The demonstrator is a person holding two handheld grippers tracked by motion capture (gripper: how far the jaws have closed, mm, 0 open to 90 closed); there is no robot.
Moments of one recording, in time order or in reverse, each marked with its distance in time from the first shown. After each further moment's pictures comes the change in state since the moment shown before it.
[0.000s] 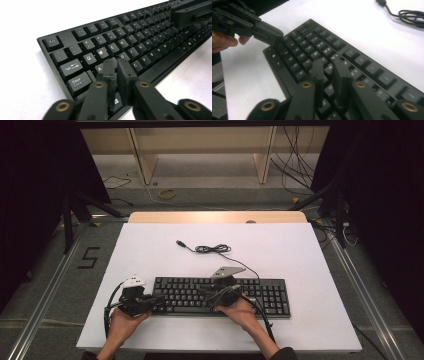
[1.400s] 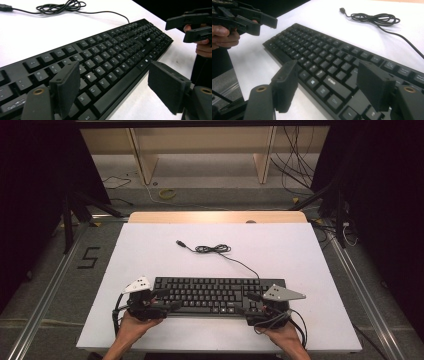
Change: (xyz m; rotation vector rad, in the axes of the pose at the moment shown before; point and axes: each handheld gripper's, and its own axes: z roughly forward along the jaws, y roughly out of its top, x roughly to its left) left arm -0.026 0.004 0.004 -0.155 -0.190 0.055; right arm -0.020 -0.075 -0.108 -0.185 -0.077 0.045
